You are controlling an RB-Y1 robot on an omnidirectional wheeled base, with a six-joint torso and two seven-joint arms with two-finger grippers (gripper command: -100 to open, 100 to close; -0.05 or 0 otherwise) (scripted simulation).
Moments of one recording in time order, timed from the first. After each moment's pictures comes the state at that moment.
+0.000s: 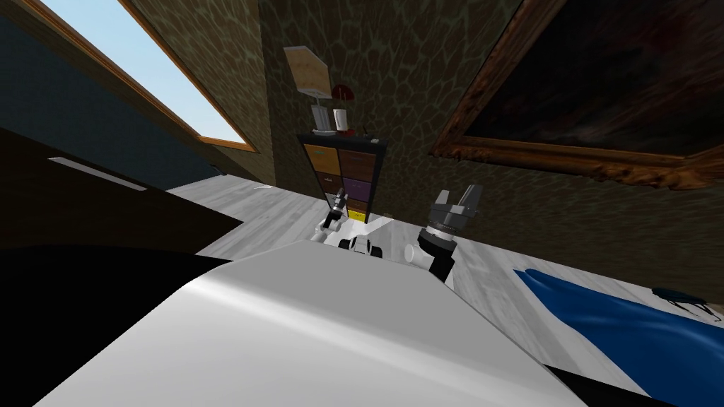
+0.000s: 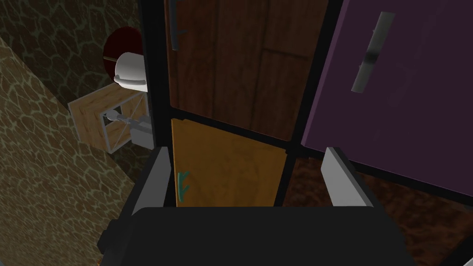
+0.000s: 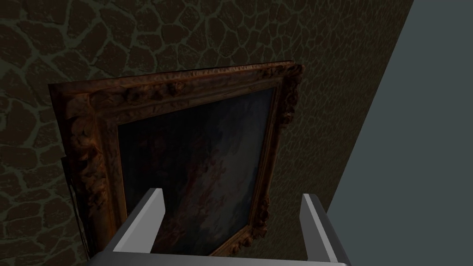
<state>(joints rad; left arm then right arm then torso) 0.00 0.14 -0.14 -1.32 0.17 -0.67 0.04 0.46 0.04 0.01 -2.33 0.04 -0.50 0.03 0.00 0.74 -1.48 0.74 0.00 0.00</state>
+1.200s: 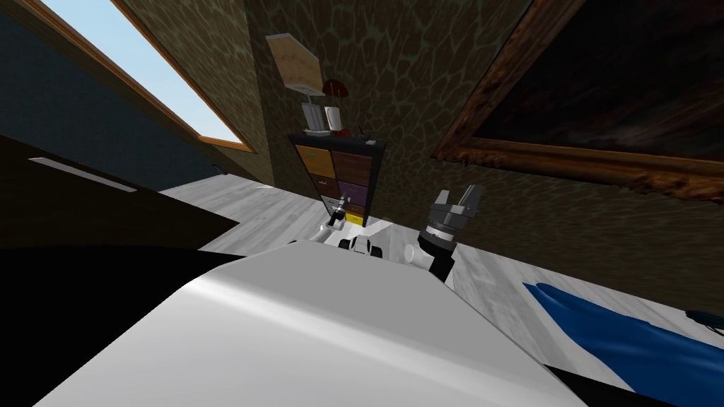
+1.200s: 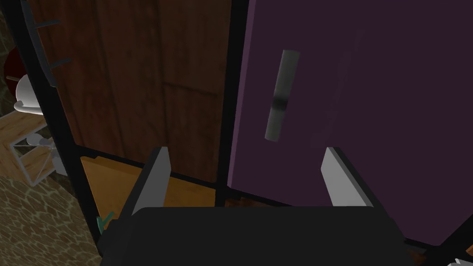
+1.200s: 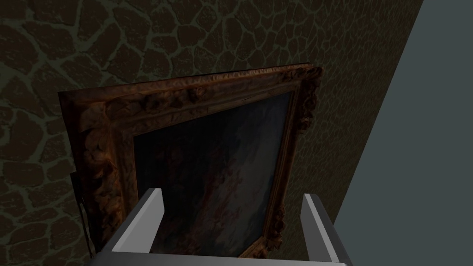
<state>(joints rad) -0.17 0.13 -0.17 -0.98 0.22 -0.74 0.04 0.46 0.04 0.01 -2.33 0.04 -0.50 0.03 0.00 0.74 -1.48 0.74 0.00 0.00</state>
